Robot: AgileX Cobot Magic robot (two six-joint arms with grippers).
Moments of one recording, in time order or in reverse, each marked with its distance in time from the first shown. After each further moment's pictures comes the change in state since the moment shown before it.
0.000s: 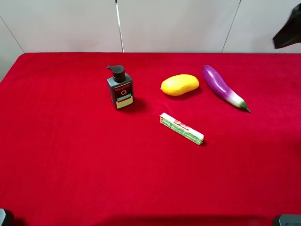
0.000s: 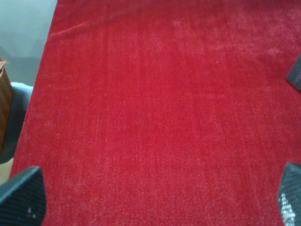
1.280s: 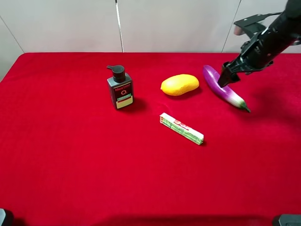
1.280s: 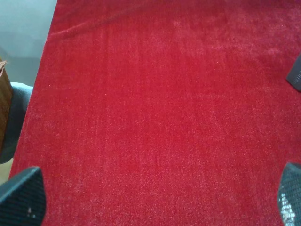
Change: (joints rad) left arm 0.000 0.000 0.000 0.000 0.000 0.000; right arm 0.051 0.613 -0.082 0.113 -0.266 -0.276
